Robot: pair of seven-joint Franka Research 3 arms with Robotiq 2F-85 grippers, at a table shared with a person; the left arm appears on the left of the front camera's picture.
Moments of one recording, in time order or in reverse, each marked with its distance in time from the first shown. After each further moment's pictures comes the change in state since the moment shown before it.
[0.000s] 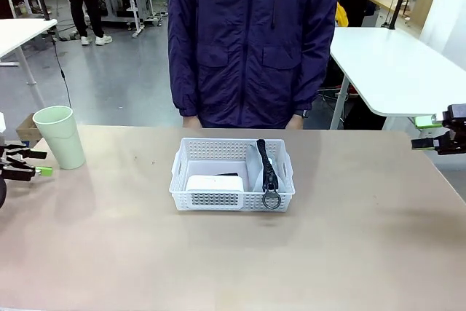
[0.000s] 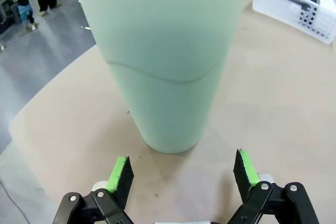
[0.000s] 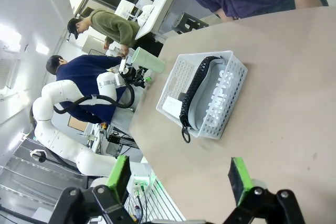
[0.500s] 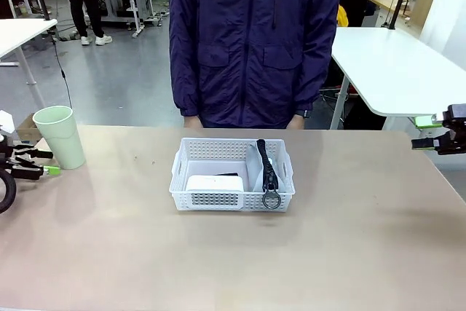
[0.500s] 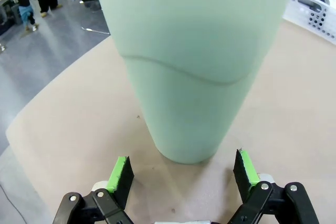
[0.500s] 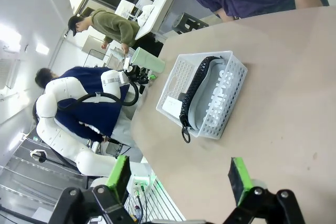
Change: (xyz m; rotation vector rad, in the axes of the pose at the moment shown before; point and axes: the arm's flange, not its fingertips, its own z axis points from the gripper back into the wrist) left arm -0.005 0.015 -0.019 0.006 -0.016 0.006; right arm 0.000 0.000 0.000 0.000 0.000 0.000
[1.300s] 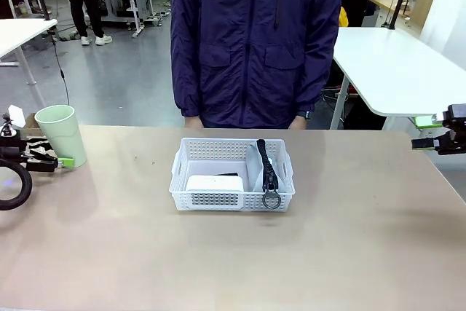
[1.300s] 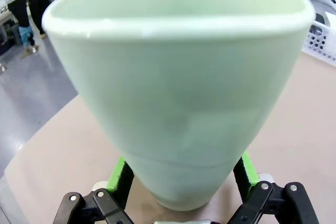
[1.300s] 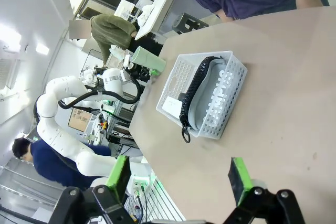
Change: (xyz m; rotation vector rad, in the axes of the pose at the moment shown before) left arm 0.020 -0.001 -0.027 -0.012 -0.106 -0.034; right arm 0.000 0.000 0.000 0.000 0.000 0.000
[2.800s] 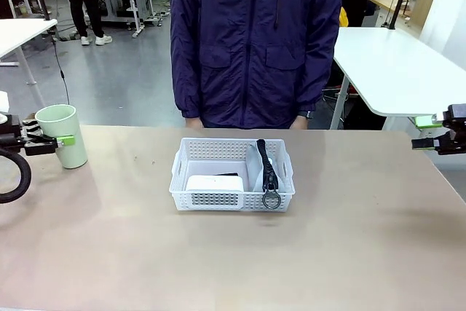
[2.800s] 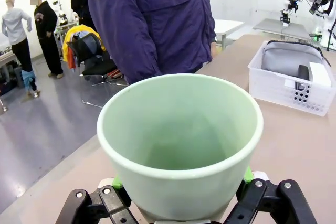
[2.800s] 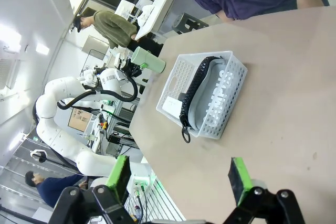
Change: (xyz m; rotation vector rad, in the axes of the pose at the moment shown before) left arm 0.031 -0.003 0.009 -0.021 -0.253 -0.020; right arm 0.000 0.000 0.000 0.000 0.000 0.000
